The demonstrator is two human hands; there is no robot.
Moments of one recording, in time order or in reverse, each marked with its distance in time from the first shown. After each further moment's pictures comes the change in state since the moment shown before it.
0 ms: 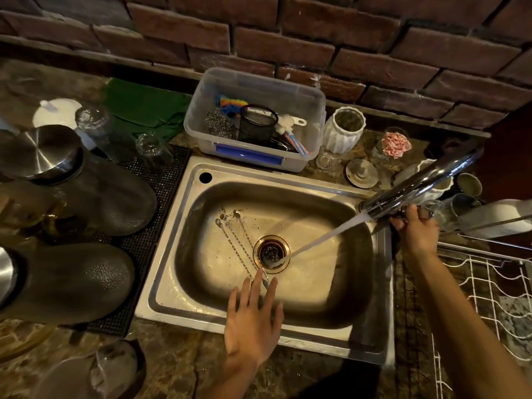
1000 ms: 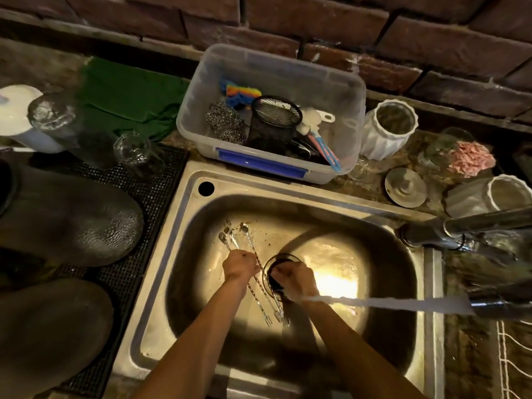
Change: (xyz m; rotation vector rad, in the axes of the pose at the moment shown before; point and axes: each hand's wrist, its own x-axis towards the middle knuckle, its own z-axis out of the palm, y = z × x) left_hand 0.197 -0.057 -0.012 -1.255 -0.098 -0.869; right_hand -0.061 0.158 0.194 -1.021 -0.720 -0.111
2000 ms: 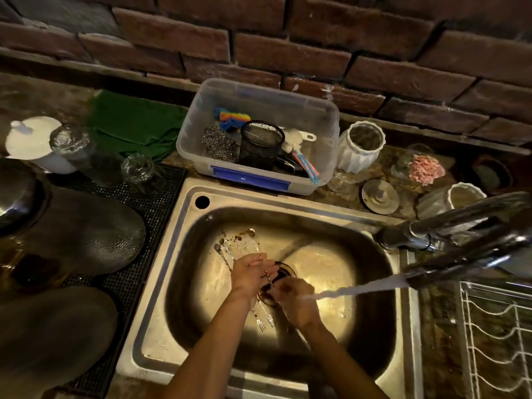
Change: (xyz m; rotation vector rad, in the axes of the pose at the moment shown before) left_hand -0.058 0.007 0.014 -0.305 -0.247 0.090; right_hand -0.070 -0.006 -0.017 0.491 0.131 -0.058
